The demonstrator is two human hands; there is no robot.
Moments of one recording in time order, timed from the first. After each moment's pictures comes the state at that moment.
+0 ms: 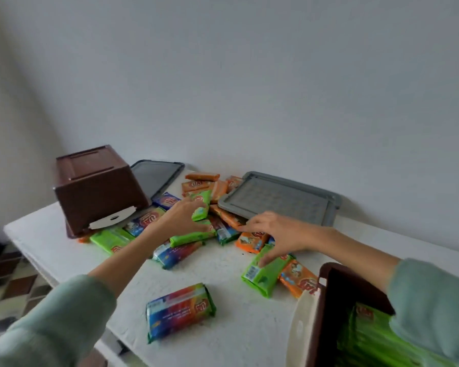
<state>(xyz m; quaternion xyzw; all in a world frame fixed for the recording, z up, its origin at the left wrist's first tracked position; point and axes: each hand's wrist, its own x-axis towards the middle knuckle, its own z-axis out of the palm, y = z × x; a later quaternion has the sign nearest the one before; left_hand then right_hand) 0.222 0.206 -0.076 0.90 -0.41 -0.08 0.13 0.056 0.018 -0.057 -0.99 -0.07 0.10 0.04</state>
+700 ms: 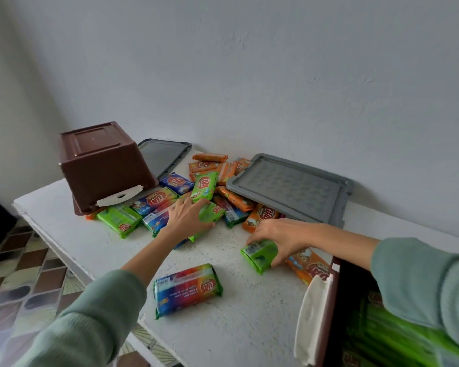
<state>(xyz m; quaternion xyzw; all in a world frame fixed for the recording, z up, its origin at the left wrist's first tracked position) 0.226 0.207 -0.138 0.94 -0.32 -0.05 0.06 0.070 0.019 -0.104 -0.97 -0.16 0.18 0.00</state>
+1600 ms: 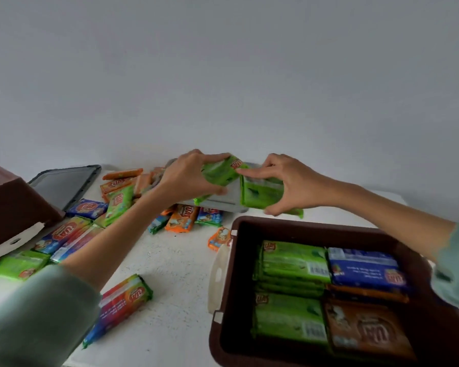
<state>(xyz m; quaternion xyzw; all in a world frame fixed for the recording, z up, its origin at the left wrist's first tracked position) 0.079 0.108 0.011 0.78 -0.60 0.00 0.21 -0.111 -0.010 0.013 -0.98 0.15 -0.08 0.11</state>
